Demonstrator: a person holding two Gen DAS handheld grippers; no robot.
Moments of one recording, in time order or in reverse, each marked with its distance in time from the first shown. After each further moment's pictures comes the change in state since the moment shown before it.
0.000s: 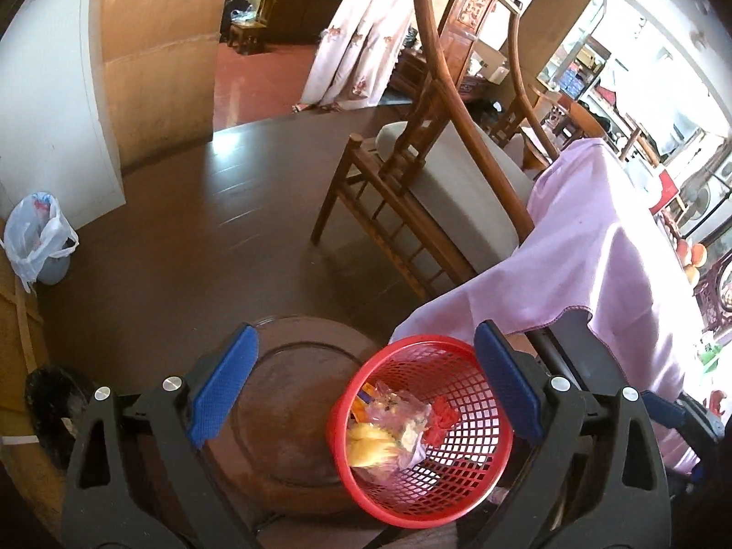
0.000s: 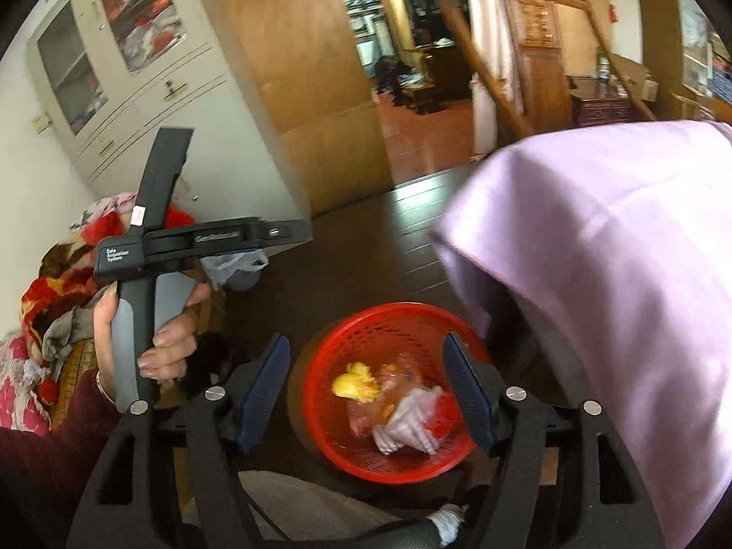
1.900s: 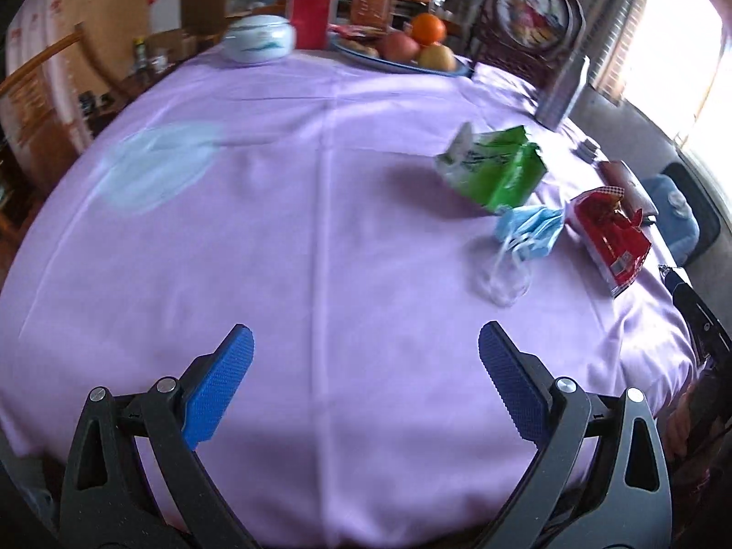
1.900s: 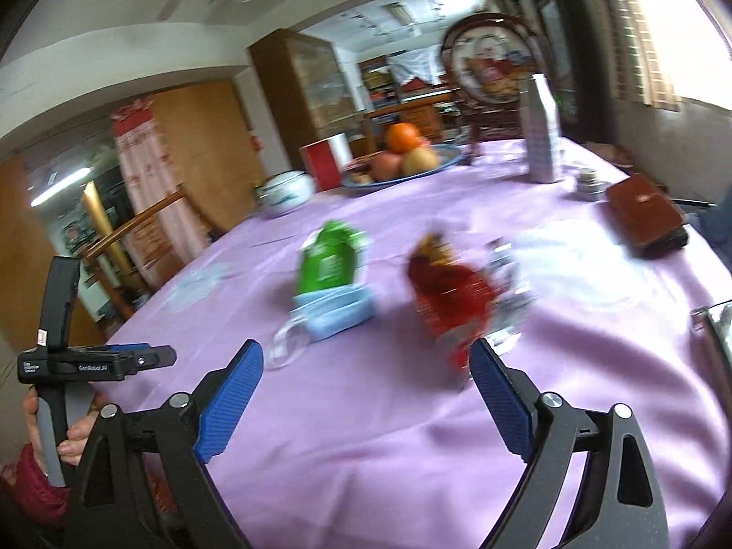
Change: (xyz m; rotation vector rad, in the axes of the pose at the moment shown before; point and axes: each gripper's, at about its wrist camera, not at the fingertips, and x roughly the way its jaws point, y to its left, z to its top) left arm 0.036 -0.506 -0.121 0.817 0.171 -0.364; right arm -0.363 -0.262 -0.249 0.667 -0.571 -0.752
